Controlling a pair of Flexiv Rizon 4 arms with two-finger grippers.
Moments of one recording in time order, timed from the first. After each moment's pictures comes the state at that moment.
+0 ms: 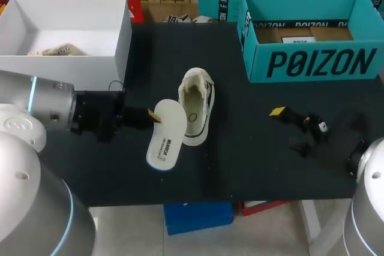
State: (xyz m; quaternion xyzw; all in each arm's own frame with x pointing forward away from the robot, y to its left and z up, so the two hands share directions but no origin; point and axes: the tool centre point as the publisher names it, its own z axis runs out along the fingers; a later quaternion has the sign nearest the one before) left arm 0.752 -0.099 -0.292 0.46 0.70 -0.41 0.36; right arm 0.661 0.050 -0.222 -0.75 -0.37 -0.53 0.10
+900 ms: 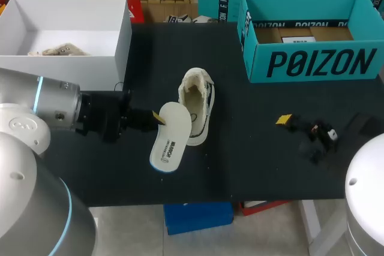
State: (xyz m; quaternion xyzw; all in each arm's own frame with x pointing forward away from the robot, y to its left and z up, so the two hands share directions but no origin) left arm 0.748 -0.110 -0.296 0.47 0.69 -0.43 0.35; right arm 0.631 0.045 -0.206 -0.75 -0.41 -0.52 0.08
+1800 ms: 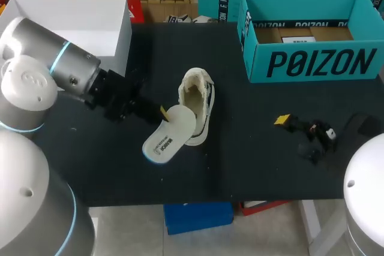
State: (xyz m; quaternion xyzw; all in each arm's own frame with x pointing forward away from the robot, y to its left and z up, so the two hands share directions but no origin) left arm 0.762 -0.122 -0.304 0.55 0.67 -0.45 0.22; right arm 0.630 0.048 -0.205 -0.75 -0.41 -0.51 0.08
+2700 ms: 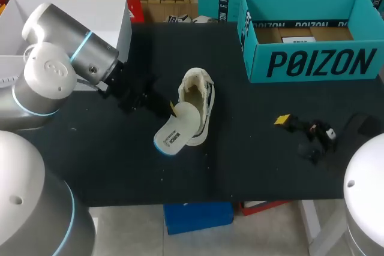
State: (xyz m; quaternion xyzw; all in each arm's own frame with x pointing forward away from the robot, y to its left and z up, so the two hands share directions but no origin) left arm 0.798 -0.139 -0.330 0.57 0.68 -0.41 0.18; right arm 0.630 0.048 -0.205 -0.75 -0.41 -0.51 0.08
